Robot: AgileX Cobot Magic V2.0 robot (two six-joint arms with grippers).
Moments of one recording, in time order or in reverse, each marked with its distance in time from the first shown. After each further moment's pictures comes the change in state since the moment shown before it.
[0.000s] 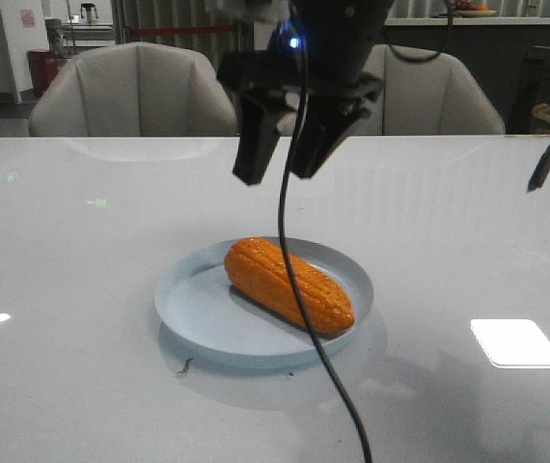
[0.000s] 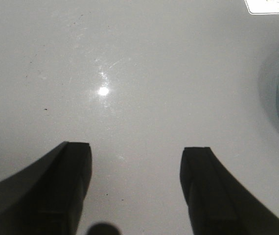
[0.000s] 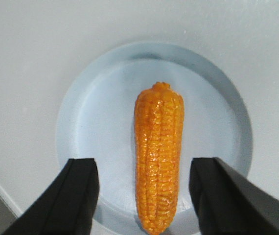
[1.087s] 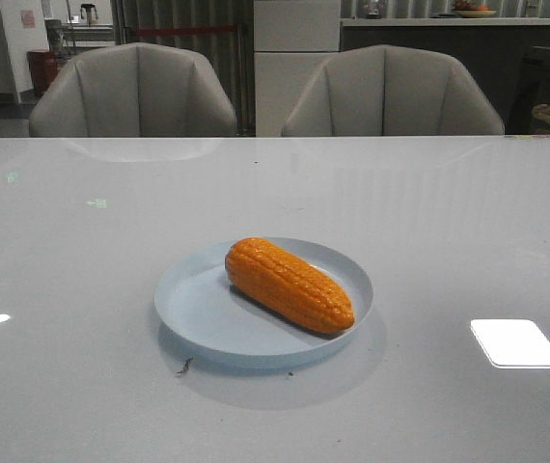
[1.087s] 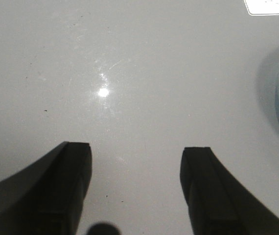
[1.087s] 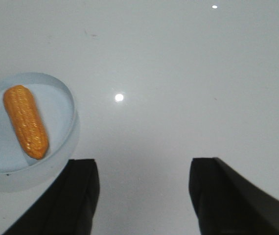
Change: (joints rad) left arm 0.000 0.000 0.000 0.000 -0.009 0.000; right arm -0.484 -1.082 0.906 -0.025 -0.343 0.063
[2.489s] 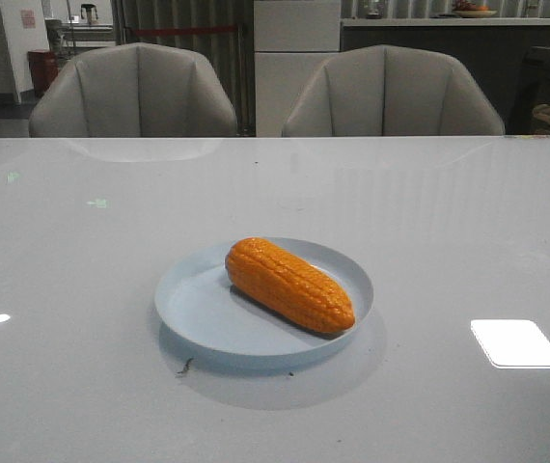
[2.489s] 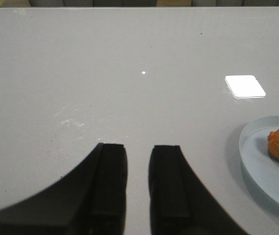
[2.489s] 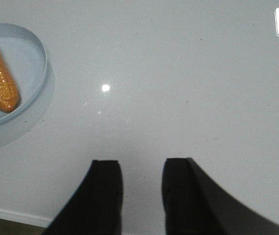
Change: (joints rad) left arm 0.000 -0.358 0.020 0.004 0.021 0.000; right arm -0.048 -0.191 0.296 -0.006 -0.073 0.004
